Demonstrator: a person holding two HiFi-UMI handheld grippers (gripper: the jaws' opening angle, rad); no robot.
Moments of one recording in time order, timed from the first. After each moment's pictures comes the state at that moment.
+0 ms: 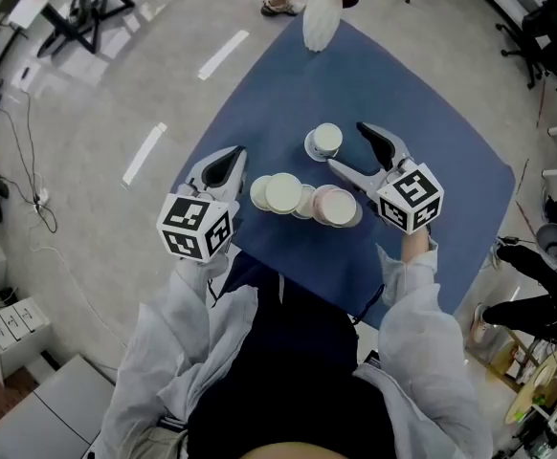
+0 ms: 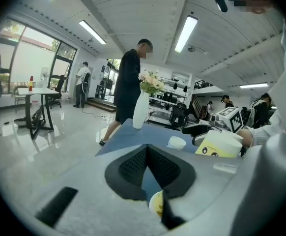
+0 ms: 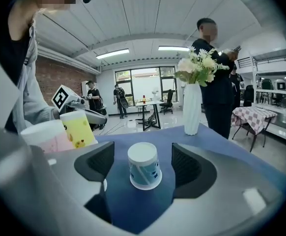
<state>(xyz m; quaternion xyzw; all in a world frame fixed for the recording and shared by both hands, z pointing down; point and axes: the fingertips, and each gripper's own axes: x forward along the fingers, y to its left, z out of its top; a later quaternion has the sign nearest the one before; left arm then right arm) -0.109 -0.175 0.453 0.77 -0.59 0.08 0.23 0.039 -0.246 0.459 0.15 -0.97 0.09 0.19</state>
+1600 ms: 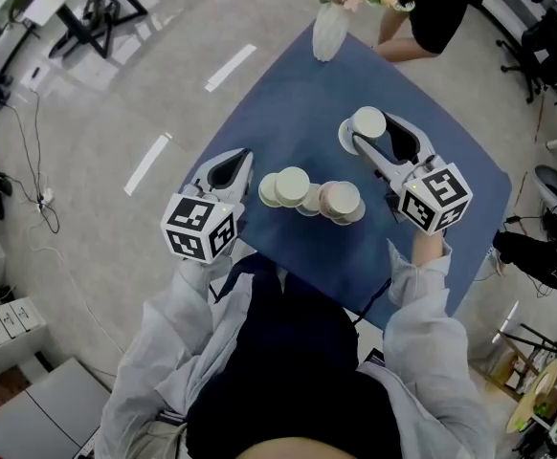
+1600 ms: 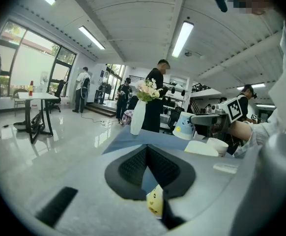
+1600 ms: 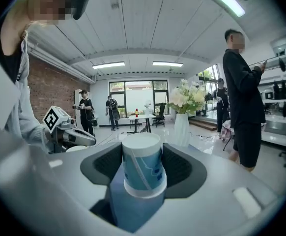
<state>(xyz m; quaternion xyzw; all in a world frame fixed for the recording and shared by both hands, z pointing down) -0.116 -0.145 0.423 0.78 -0.59 0.06 0.21 0.044 -0.247 0.374 0.20 -0.97 0.07 0.12</state>
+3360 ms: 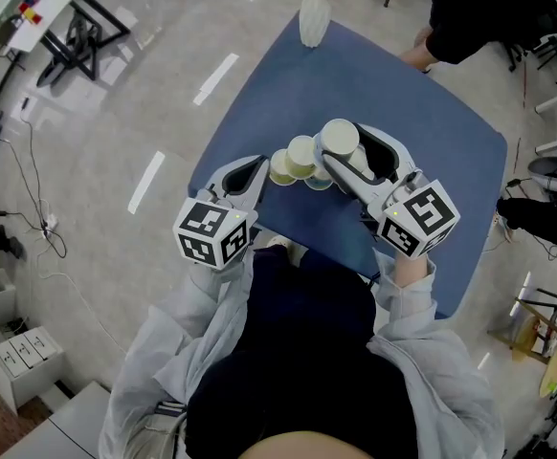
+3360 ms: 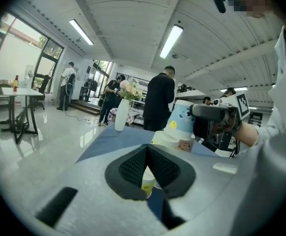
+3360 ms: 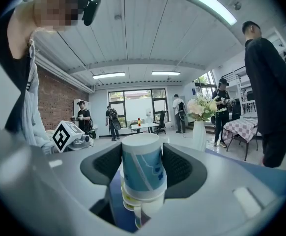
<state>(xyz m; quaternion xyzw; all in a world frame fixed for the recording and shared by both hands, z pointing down) -0.085 -0.093 0.410 0.83 -0.52 0.06 0.21 0.011 -0.127 0.330 0.22 -0.97 0.08 0.06</state>
